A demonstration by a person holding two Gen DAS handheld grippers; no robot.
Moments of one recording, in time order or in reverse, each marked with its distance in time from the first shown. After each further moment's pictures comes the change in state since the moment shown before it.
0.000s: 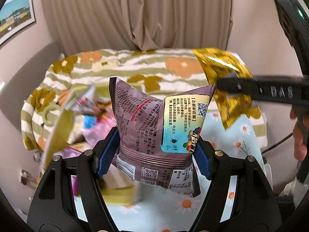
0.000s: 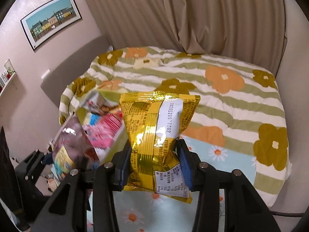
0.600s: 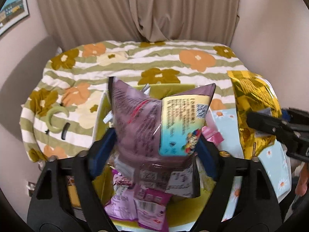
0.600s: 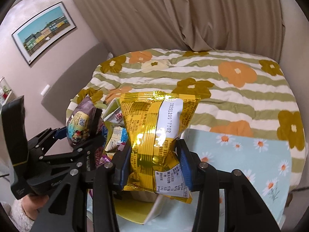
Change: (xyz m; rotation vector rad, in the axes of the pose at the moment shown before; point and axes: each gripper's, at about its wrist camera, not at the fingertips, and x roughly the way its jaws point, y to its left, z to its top) left arm 0.058 0.166 0.034 0.032 0.102 -0.064; right arm 0.057 0.121 0.012 0.145 -0.016 0.000
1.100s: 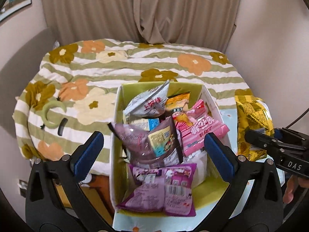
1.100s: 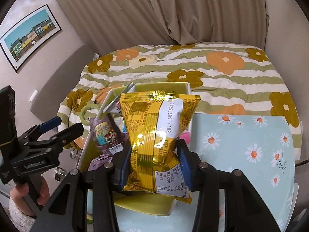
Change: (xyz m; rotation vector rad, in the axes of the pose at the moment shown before) left arm -0.028 0.067 -0.026 -0.047 -0.026 -0.090; right arm 0.005 0.046 -0.033 0.076 0.005 -0.107
